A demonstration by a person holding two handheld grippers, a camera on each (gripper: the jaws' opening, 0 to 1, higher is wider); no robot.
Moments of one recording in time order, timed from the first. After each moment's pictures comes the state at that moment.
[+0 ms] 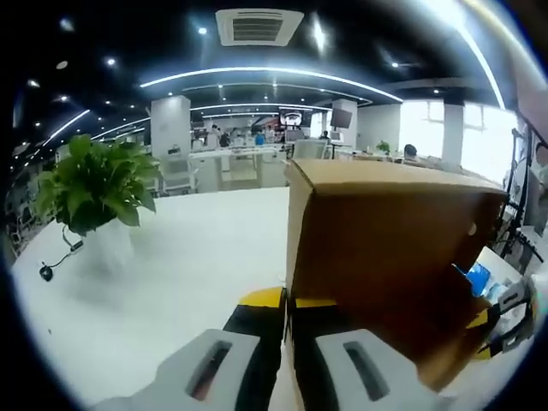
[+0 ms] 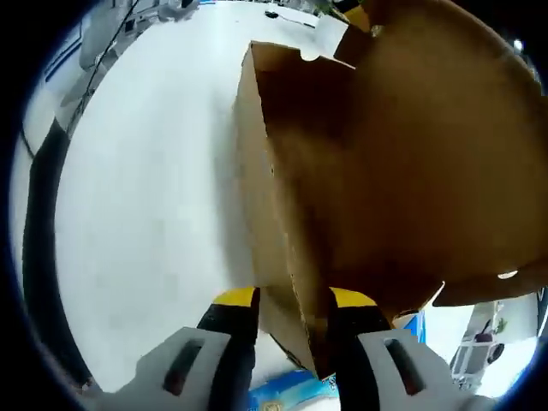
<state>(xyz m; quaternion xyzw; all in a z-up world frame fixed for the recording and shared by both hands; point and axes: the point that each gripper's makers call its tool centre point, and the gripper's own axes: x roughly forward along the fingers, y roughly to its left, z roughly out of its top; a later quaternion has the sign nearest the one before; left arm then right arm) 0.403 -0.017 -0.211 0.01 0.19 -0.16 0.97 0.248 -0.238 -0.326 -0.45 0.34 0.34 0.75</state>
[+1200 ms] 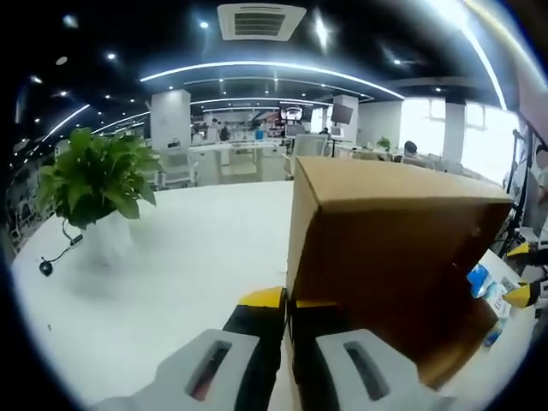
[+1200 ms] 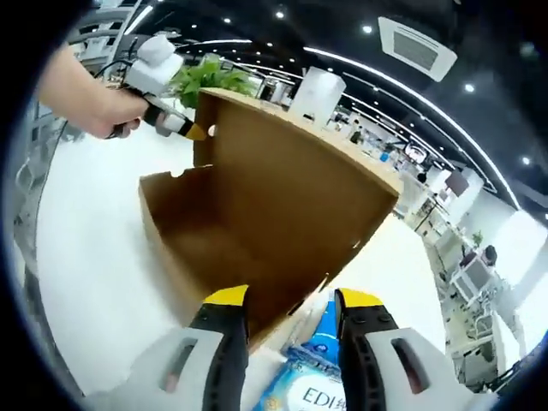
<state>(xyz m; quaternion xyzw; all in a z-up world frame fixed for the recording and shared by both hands) 0.396 -0.015 -0.213 0.01 0.21 -0.16 0.97 0.267 -0.284 -0.216 -0.24 0.23 0.12 0.94</state>
